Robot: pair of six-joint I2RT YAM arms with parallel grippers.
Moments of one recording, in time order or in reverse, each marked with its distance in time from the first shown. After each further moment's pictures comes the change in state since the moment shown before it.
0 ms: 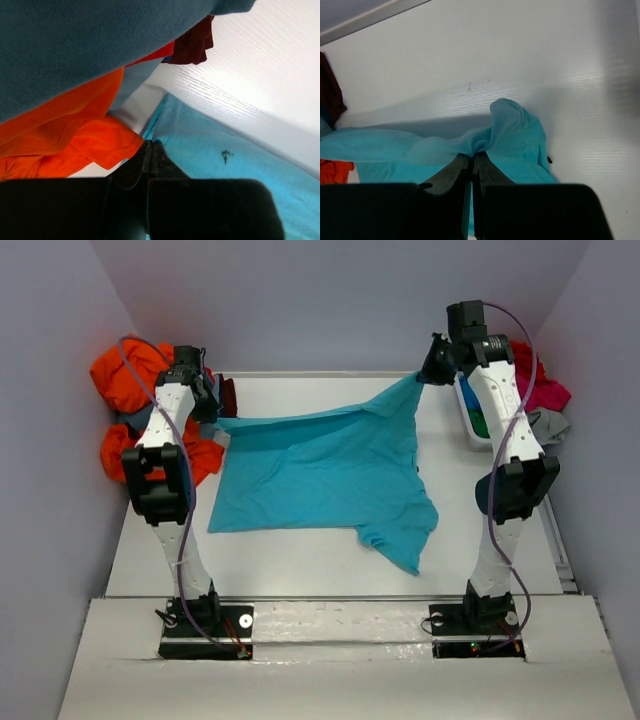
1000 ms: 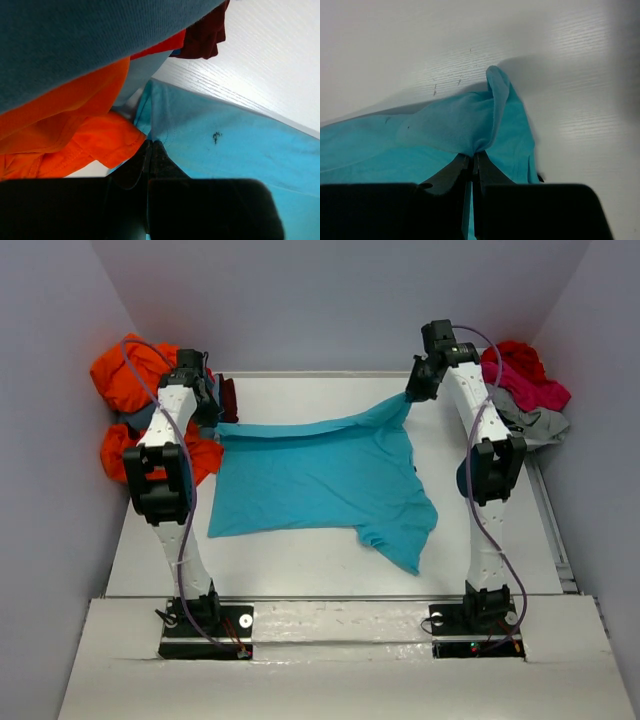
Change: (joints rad) left arm -0.005 -0.005 -0.031 0.002 -0.026 -0.001; right arm 0.023 0.276 0.131 -0.047 0.052 -0.003
